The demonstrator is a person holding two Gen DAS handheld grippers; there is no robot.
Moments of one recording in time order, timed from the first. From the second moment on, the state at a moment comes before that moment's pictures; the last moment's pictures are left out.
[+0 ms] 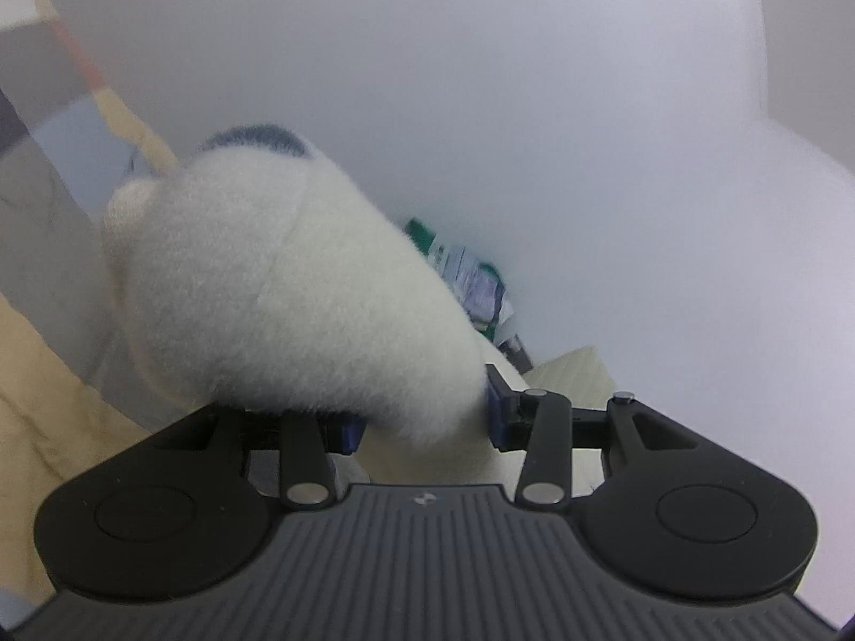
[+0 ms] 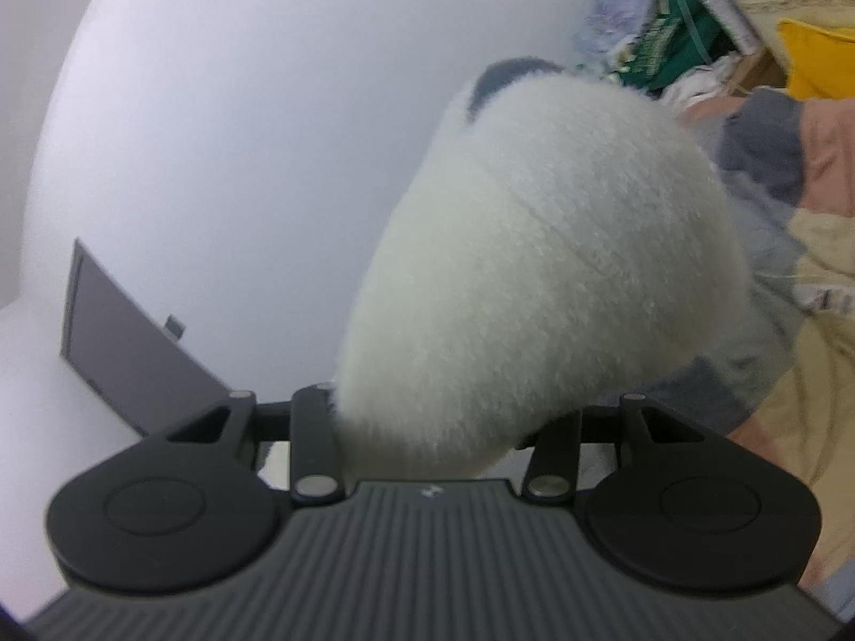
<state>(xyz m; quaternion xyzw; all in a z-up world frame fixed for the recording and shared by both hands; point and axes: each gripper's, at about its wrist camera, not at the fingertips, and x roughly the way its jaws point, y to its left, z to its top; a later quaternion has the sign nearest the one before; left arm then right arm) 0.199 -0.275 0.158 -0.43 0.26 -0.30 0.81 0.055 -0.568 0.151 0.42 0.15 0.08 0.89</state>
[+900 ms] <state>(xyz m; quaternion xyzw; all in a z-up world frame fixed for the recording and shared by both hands) 0.206 -0.317 -0.032 -0.32 0.38 -0.28 0.82 0.068 -0.630 -0.102 0.54 0.25 0.03 0.80</state>
